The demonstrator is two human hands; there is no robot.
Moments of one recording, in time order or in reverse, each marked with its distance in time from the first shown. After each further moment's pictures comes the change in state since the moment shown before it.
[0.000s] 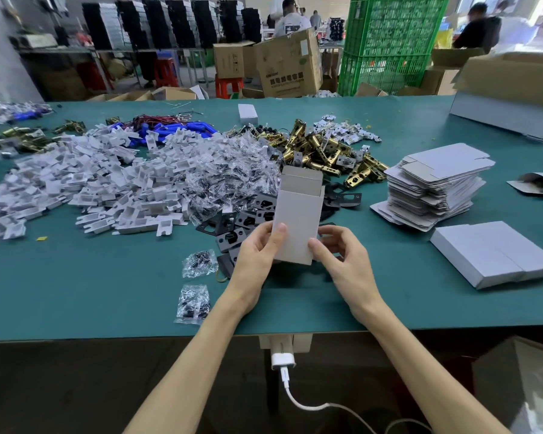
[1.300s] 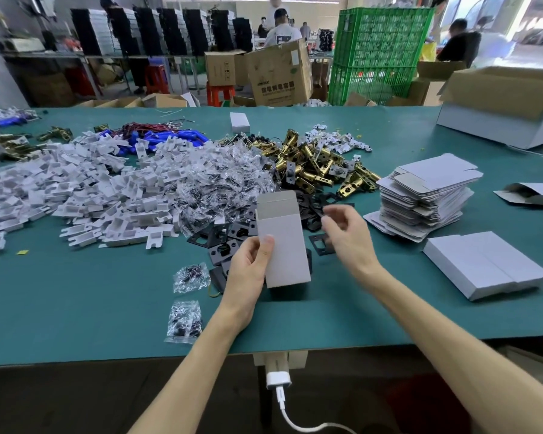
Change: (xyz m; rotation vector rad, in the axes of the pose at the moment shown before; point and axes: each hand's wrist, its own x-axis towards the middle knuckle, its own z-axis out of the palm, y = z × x) left_hand 0.004 -0.006 -0.002 0.059 0.125 -0.030; right_hand 0.070 -0.008 -0.012 -0.142 0.075 0.050
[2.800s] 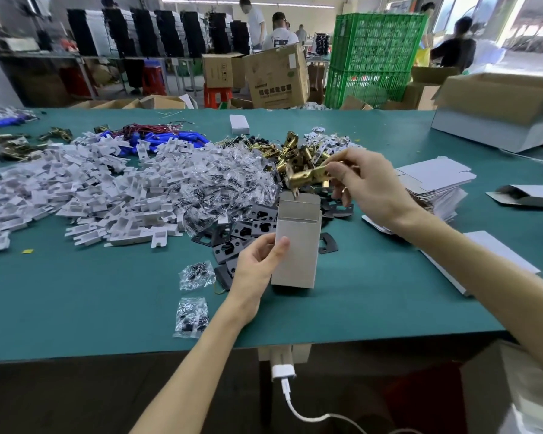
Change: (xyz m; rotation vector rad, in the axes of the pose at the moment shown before) left_hand -0.001 0.006 0.000 -0.080 -0.125 -0.004; right_hand 0.012 -0.113 -0.041 -0.241 -0.178 -0.347
